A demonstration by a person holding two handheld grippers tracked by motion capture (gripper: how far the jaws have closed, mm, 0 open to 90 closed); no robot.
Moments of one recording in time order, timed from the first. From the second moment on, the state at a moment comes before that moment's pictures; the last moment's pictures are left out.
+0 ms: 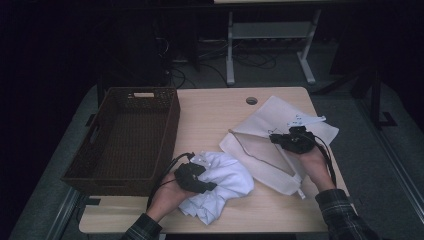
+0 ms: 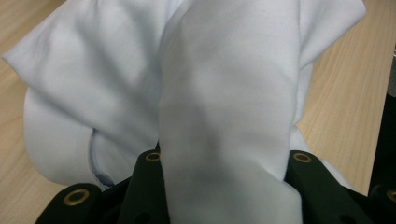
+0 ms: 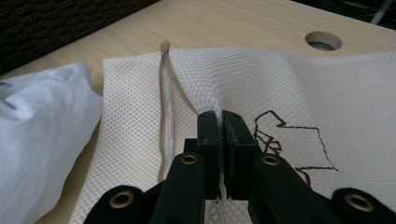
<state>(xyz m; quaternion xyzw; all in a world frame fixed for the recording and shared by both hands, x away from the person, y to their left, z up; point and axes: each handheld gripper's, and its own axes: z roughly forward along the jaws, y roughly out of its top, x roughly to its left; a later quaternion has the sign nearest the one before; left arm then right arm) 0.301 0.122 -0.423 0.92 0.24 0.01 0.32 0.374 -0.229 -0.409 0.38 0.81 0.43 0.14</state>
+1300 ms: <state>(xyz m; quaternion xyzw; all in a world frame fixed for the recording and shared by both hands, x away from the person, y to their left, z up) 0.309 0.074 -0.402 0.93 0.19 0.01 0.32 0.354 -0.201 -0.379 0.30 0.82 0.48 0.12</state>
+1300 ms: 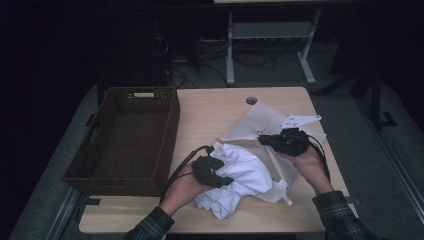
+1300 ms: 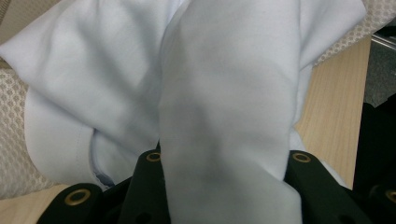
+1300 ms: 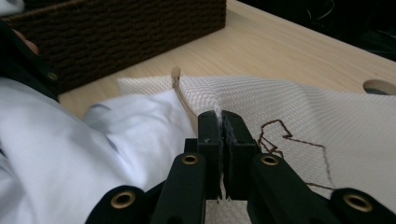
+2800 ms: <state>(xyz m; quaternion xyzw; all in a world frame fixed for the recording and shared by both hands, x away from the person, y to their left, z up) 0.349 0.046 -0.414 0.92 0.26 0.03 0.30 0.350 -0.182 -0.387 0.29 0.83 0.46 0.12</state>
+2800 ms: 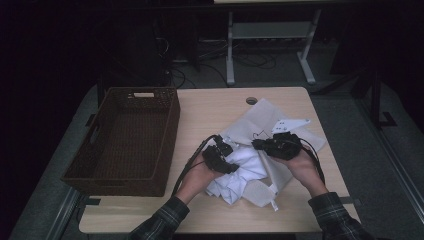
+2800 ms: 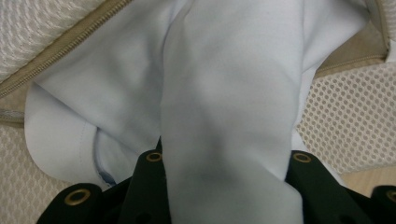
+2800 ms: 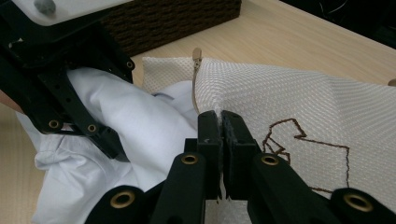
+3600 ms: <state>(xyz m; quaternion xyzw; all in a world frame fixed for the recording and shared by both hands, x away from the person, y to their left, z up) 0.370 0.043 -0.432 0.92 0.26 0.03 0.29 0.349 -0.190 -0.396 0.30 0.83 0.47 0.06</state>
